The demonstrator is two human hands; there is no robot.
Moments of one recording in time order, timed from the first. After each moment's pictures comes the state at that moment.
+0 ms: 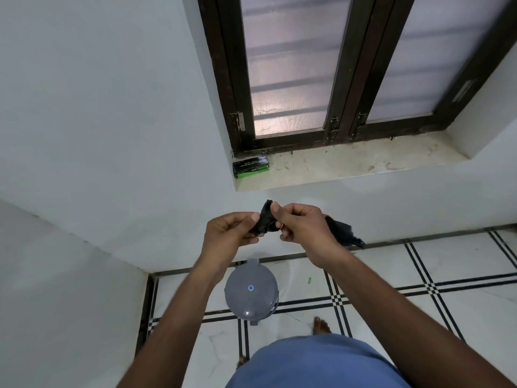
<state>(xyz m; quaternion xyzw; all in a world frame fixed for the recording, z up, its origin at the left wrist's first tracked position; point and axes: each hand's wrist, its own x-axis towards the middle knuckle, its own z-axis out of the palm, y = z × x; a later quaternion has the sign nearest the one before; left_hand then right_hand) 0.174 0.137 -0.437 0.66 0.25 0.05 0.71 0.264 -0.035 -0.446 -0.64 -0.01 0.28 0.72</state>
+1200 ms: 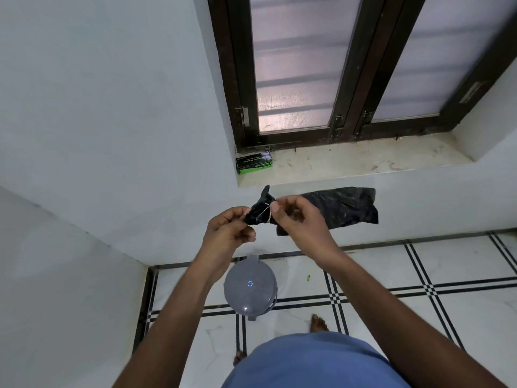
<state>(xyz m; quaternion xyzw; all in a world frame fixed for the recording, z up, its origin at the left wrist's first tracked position) 0.167 0.144 -0.446 0.59 0.23 0.04 0.77 0.255 -0.038 -0.447 -0.73 -0.09 0.22 0.65</state>
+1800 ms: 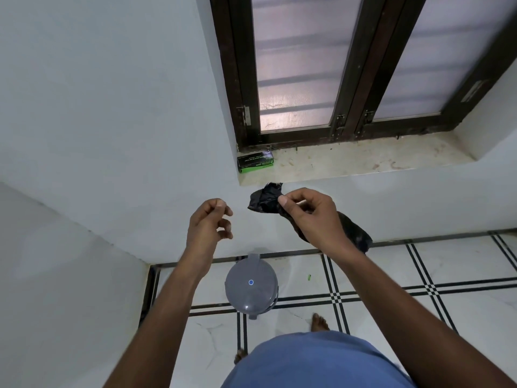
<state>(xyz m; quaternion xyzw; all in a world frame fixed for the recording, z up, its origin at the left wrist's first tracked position) 0.160 0.168 -0.438 0.62 0.29 0.12 0.72 0.271 -0.045 -0.451 -0.77 -0.13 0.12 0.61</state>
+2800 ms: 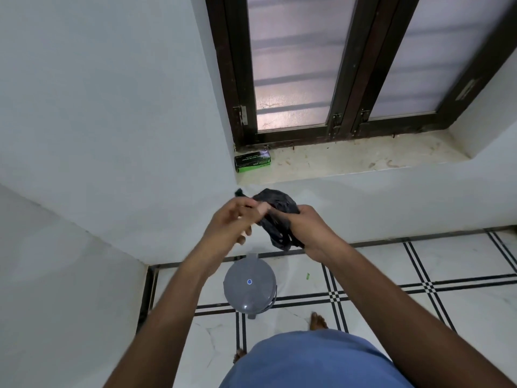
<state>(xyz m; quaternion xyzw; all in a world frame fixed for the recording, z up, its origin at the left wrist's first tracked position) 0.164 0.137 -0.419 0.68 0.23 -0.01 0.69 0.259 -0.034 -0.445 -0.67 0.00 0.35 0.65</state>
